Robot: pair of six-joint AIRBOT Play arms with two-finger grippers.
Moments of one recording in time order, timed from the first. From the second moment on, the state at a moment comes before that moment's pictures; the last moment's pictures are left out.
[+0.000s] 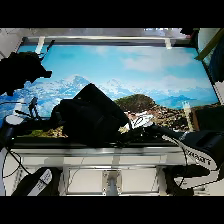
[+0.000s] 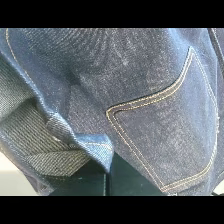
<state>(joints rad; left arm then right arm) 0.31 -0.93 0.52 0.80 -1.03 -1.26 0.54 -1.55 0.54 0.06 1.02 0.81</state>
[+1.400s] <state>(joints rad) 0.34 -0.61 1.39 1.20 -1.41 -1.33 0.37 -0.64 1.08 -0.56 0.97 1.35</state>
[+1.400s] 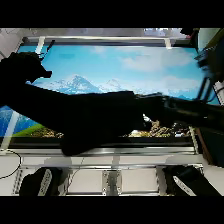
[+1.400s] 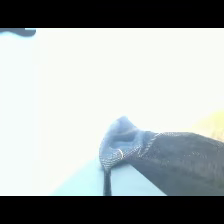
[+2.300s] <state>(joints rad) 0.01 -1.54 1.56 1.26 -0.85 -1.48 0.10 -1.63 1.37 -0.67 0.84 1.28</state>
